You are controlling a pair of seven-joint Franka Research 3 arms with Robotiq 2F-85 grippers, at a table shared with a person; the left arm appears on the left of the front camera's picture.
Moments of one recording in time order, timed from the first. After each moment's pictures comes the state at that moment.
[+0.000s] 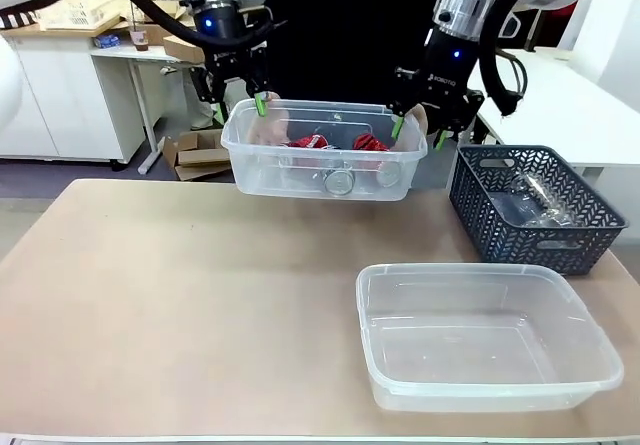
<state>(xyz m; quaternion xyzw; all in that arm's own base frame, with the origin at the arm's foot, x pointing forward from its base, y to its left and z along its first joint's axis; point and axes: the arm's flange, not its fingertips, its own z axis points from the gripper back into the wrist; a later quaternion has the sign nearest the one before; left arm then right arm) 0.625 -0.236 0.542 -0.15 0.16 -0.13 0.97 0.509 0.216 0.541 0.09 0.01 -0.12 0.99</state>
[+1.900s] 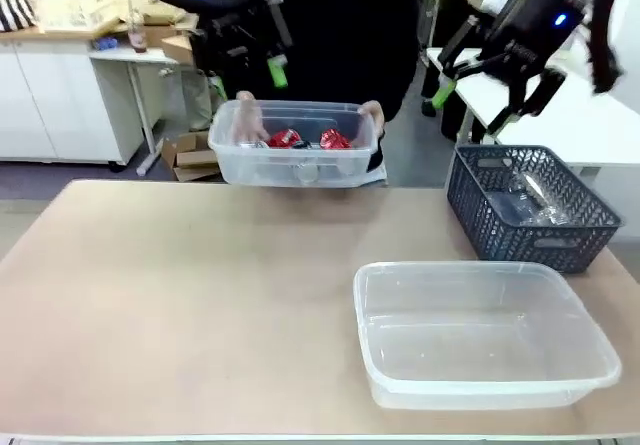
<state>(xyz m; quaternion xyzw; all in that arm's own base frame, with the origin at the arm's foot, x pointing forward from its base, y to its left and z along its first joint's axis) 0.517 -0.258 0.618 -0.18 0.07 -0.20 0.96 0.395 0.144 0.609 0.22 -0.01 -0.04 0.98</state>
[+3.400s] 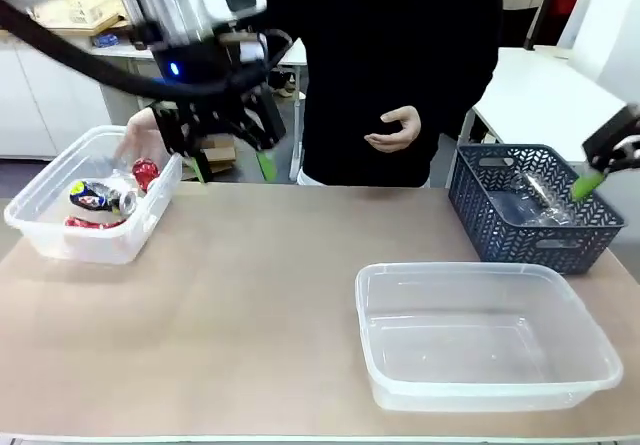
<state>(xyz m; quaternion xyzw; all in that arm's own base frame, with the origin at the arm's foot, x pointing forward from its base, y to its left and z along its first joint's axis) 0.355 -0.279 0.535 -0.13 0.01 -0.16 0.98 0.245 0.040 0.544 0.09 -0.07 -0.14 0.98</state>
